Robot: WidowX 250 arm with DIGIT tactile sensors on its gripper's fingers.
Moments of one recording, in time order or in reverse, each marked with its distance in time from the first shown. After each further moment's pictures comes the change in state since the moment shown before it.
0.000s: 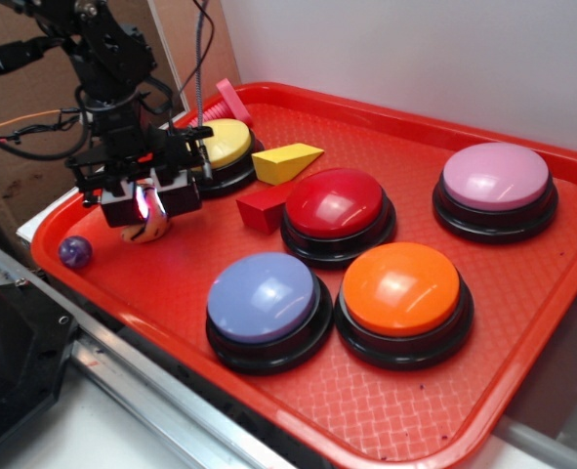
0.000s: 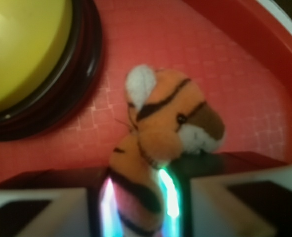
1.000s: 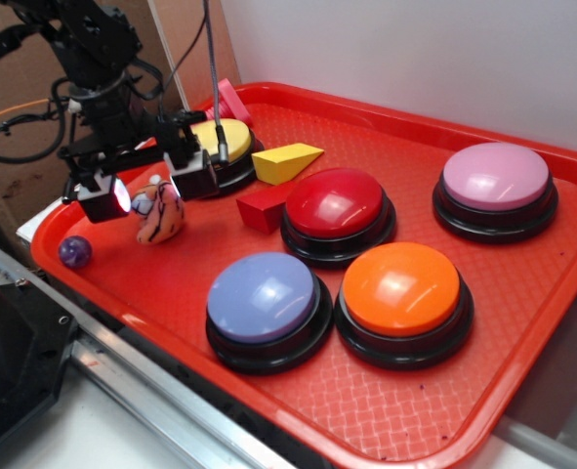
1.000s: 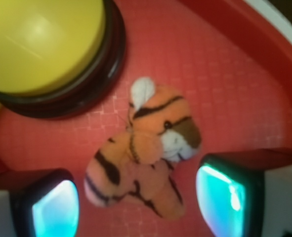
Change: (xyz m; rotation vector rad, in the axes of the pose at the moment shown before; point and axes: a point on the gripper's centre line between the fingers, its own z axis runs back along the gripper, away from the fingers) arm -0.011 -0.003 0.013 -0.067 -0.010 -0.054
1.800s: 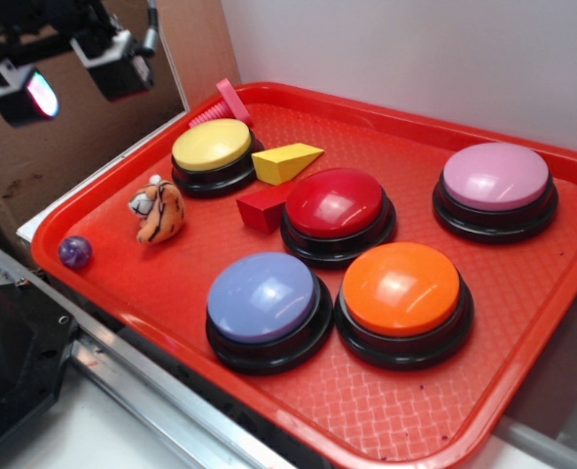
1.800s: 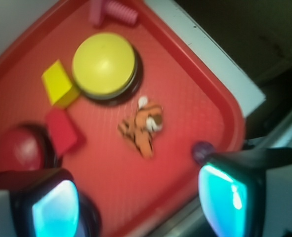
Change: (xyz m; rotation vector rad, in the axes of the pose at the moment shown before) arm -0.001 0.009 0.086 -0.090 -0.033 -0.085
